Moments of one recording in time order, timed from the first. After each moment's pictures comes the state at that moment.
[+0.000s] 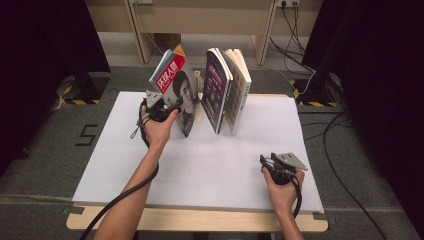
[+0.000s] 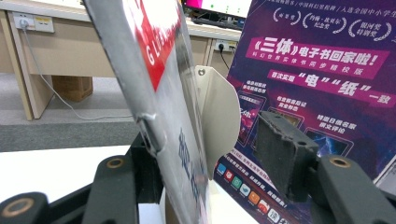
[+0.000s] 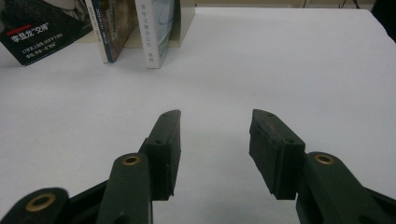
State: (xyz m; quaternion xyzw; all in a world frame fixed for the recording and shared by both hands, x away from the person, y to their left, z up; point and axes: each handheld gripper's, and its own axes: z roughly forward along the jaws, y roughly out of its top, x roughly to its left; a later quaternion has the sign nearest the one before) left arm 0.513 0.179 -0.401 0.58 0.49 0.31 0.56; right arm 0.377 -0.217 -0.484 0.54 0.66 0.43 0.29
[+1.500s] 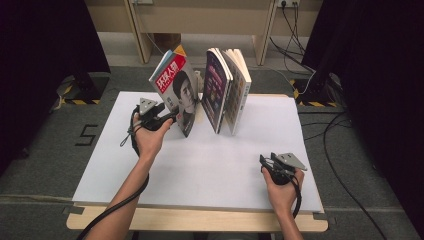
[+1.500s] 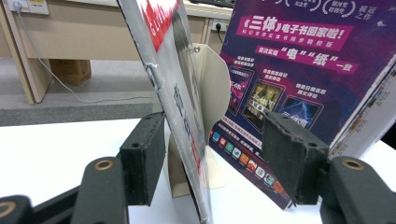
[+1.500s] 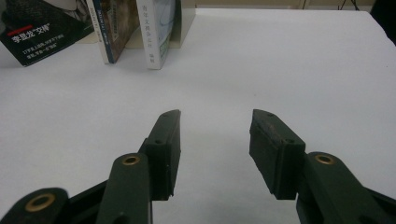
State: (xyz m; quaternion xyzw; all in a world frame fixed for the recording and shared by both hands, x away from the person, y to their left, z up) left arm 0.474 0.192 -0.392 0.61 0.50 0.29 0.54; right arm 0.376 -0.215 -0.484 0.54 0.66 0.43 0.30
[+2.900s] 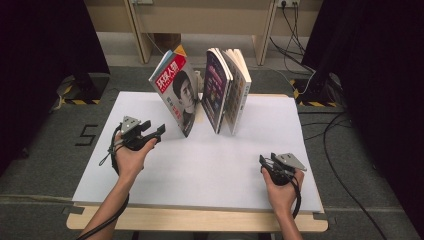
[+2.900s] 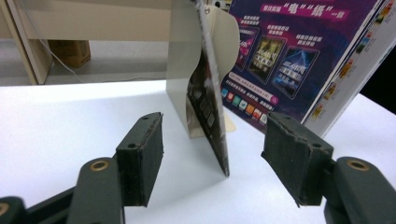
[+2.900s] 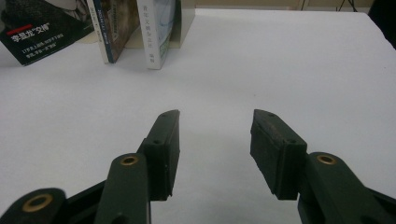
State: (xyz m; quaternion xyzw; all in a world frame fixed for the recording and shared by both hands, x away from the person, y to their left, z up) left arm 0.423 0.233 -0.411 0.64 0.50 0.27 0.52; right arm 0.374 -0.214 -0.483 0.54 0.66 0.43 0.30
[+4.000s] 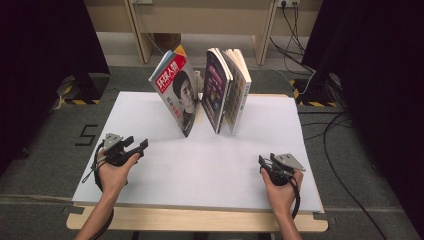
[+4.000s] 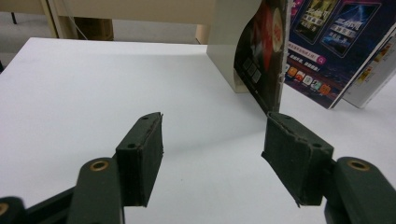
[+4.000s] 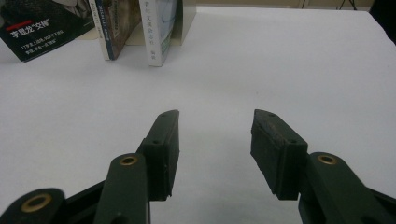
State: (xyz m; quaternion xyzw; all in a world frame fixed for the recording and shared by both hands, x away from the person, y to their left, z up) left arm 0.394 0.285 -0.454 0.63 0.54 0.28 0.49; right arm 0.374 -0.212 -0.485 0.53 0.67 0.42 0.30
